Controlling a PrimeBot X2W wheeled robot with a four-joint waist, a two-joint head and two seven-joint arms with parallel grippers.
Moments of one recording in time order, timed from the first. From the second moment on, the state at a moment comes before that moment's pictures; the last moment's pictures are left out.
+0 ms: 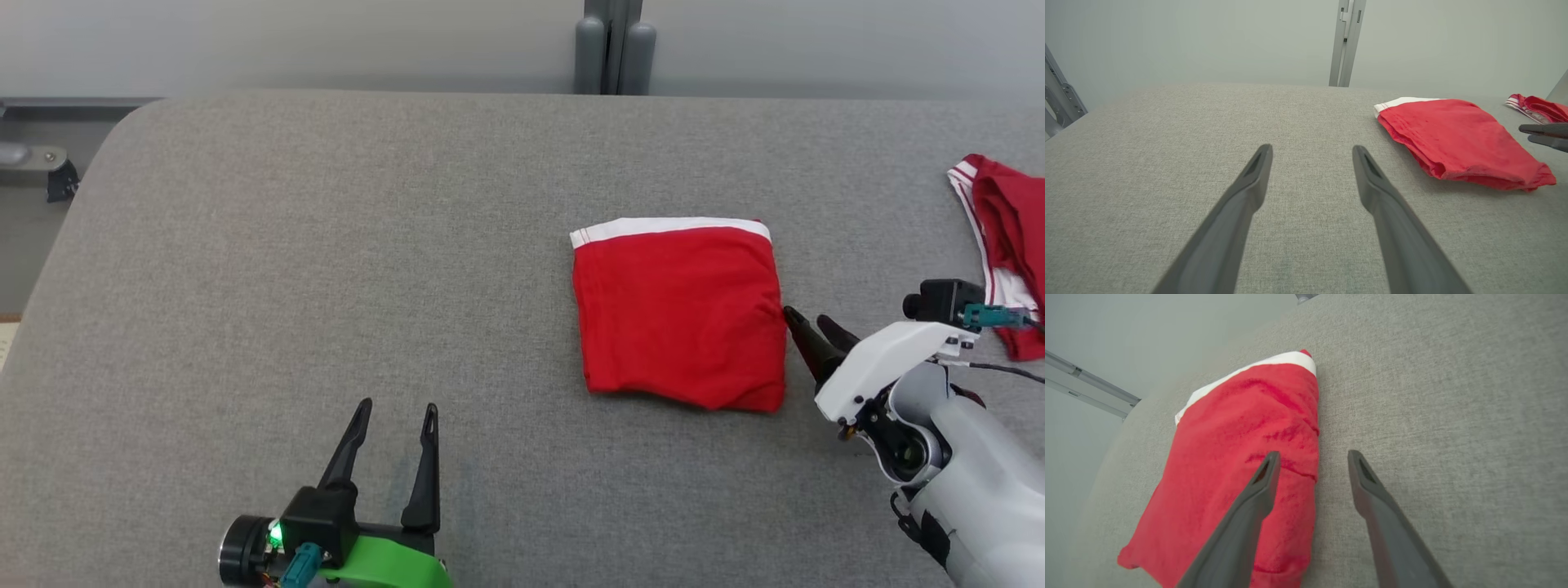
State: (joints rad) left arm 0.01 0.05 -0.32 0.16 -0.20 0.05 -0.26; right arm -0.48 -0.35 0.38 0.69 0.98 0.13 0.05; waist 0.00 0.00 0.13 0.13
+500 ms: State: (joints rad) left arm -0.04 0.05 -0.33 0.15 -0.23 0.07 -0.26; right arm -0.59 -0.41 0.53 0.77 0.99 0.13 0.04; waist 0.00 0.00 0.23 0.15
